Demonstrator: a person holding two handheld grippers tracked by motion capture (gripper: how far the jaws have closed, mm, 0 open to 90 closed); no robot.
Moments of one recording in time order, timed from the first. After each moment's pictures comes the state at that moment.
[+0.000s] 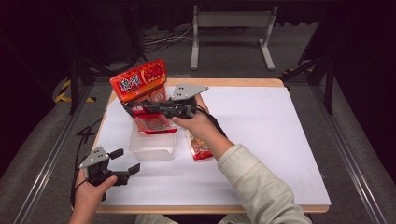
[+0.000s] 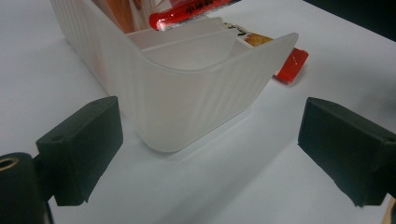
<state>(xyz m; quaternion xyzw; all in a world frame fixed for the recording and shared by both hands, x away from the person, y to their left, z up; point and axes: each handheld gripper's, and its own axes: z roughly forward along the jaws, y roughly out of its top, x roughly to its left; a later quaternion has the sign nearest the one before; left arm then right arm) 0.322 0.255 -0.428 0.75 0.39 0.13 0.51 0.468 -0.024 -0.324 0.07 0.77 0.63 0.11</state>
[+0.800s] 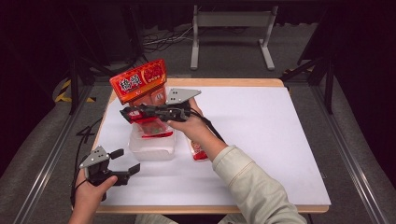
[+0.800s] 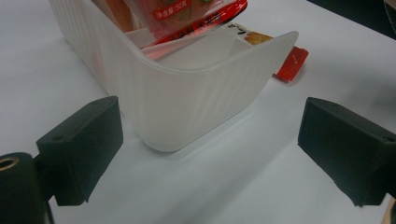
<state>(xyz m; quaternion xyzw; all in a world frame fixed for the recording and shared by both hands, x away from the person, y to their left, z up) 0.322 0.254 -0.429 0.76 0.39 0.13 0.51 0.476 -0.009 -0.347 0.07 0.77 0.62 0.10</state>
